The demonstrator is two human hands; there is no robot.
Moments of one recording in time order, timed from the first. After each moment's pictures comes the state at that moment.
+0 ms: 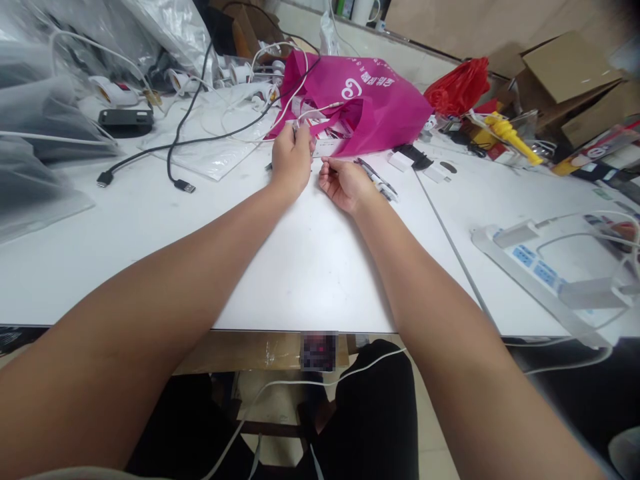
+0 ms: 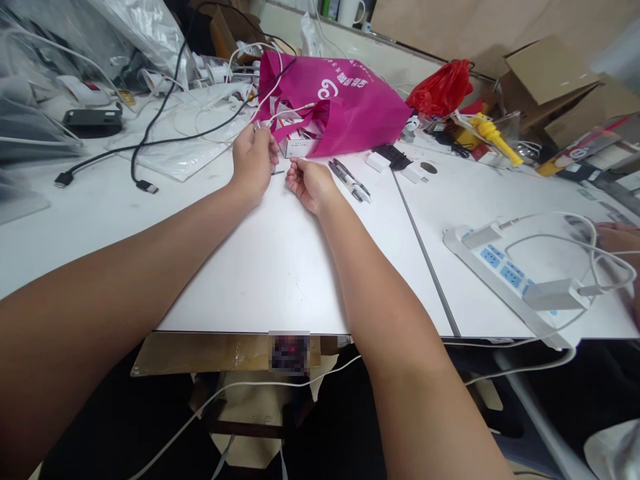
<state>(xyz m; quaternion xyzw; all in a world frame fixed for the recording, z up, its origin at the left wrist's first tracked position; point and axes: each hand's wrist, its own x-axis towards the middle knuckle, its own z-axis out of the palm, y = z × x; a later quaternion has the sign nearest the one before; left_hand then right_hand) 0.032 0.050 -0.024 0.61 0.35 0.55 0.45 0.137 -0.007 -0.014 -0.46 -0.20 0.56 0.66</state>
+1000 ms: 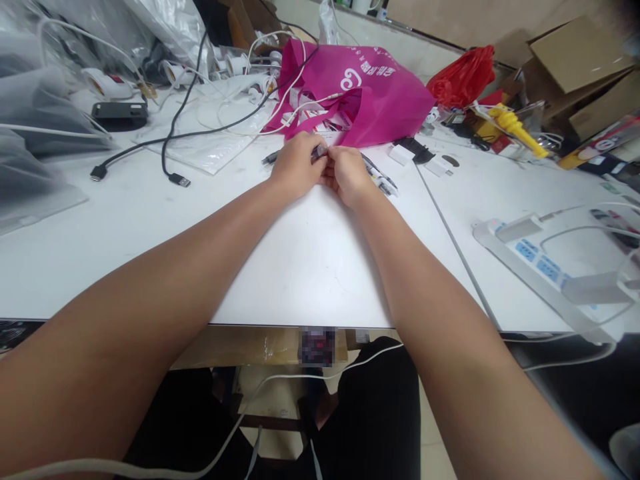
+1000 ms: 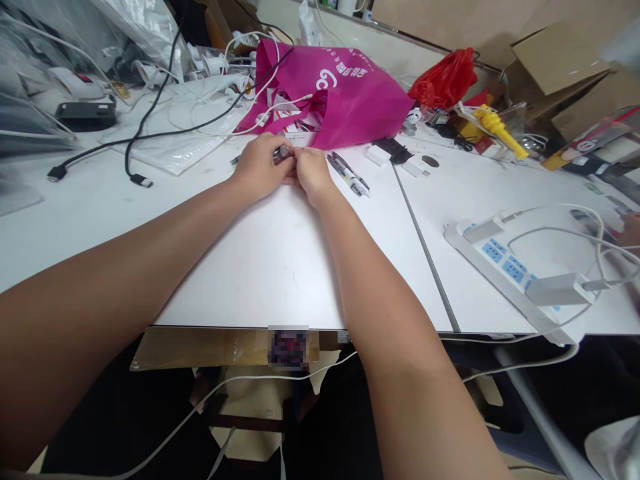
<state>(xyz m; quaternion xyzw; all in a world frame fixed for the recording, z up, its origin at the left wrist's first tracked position) 0.024 0.054 -0.036 0.80 0.33 0.43 0.26 0.141 -0.004 -0.021 -0.52 -0.33 0.48 0.63</state>
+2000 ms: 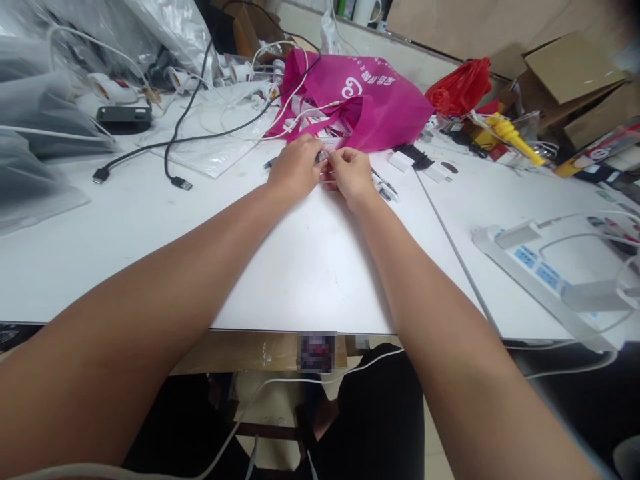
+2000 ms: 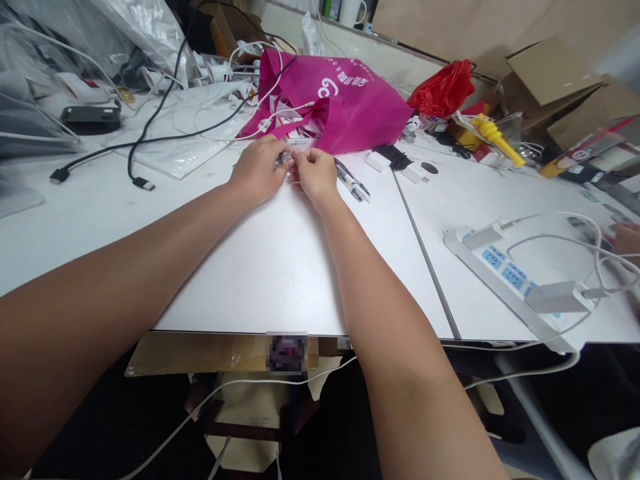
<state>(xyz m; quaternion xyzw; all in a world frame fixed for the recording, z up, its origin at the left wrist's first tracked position) 0.008 0.022 -0.007 0.85 0.40 0.31 0.16 0.144 -0.014 -0.013 -0.64 -0.41 0.32 0.57</state>
